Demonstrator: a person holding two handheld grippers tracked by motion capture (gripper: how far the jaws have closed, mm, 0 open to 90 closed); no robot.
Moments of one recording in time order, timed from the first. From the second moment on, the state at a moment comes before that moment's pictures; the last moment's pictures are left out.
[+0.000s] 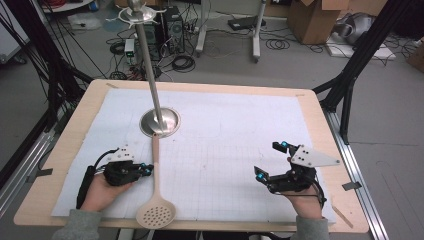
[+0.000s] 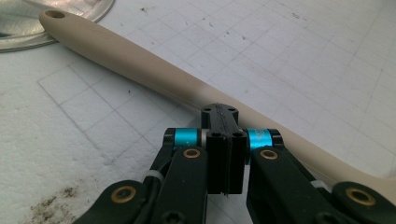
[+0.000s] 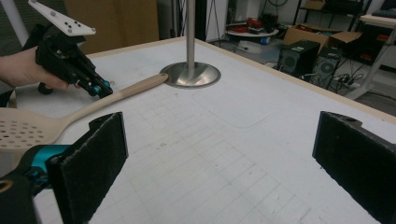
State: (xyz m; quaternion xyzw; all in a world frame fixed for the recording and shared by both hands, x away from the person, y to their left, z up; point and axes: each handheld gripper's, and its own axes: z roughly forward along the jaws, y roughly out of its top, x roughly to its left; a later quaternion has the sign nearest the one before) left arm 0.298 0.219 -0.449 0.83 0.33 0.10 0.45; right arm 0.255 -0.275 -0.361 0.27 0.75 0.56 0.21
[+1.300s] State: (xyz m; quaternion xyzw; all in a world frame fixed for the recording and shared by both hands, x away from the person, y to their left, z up) left arm 0.253 0.194 -0.444 0.87 0.26 0.07 0.42; right arm 0.262 -0.270 -0.360 0.26 0.75 0.57 0.21
